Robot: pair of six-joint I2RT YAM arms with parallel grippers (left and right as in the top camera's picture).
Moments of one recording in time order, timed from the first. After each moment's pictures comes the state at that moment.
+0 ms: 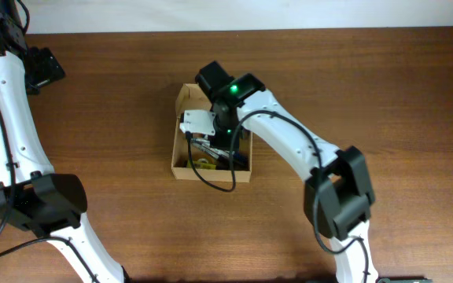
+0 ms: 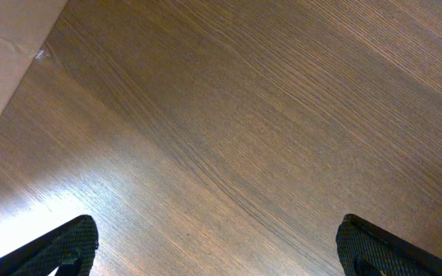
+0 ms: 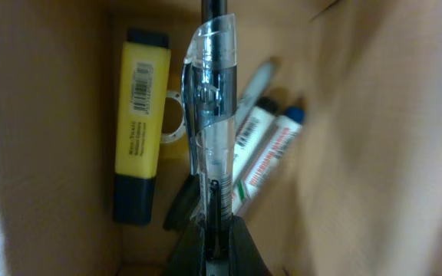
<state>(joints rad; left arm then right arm) 0.29 2.12 2.44 -1.54 -0.29 -0.28 0.63 2.18 1.91 -1.13 -0.18 -0.89</state>
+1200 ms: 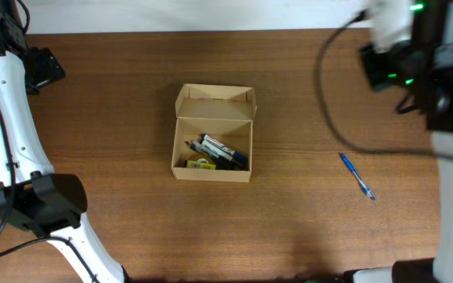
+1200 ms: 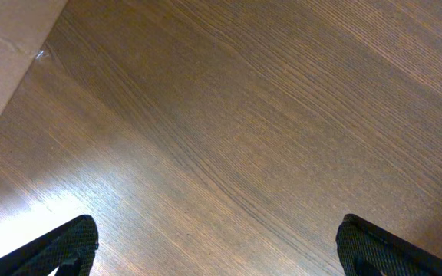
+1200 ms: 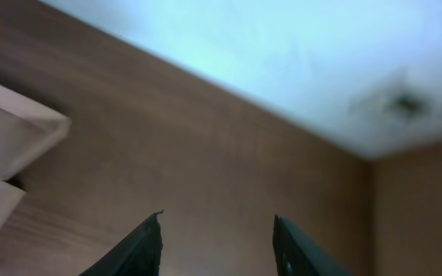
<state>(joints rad) 0.29 2.12 2.44 -1.54 -0.29 -0.28 0.04 1.59 2.09 -1.23 0.10 -0.39</state>
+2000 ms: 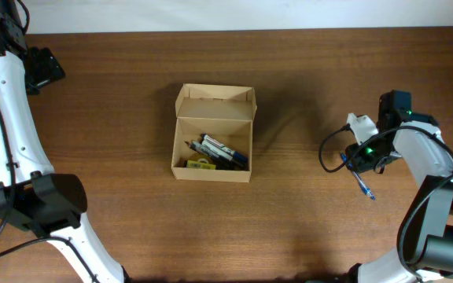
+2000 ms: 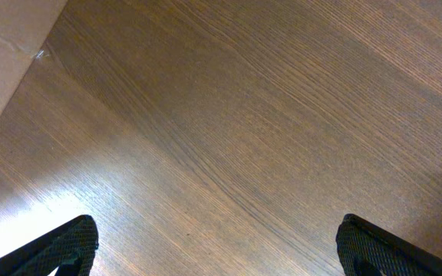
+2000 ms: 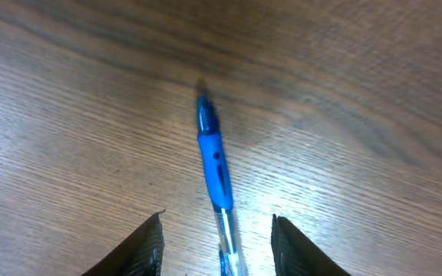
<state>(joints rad) 0.29 2.12 2.44 -1.54 -0.29 -0.28 -0.23 1.76 1.12 -0.87 -0.07 -0.53</state>
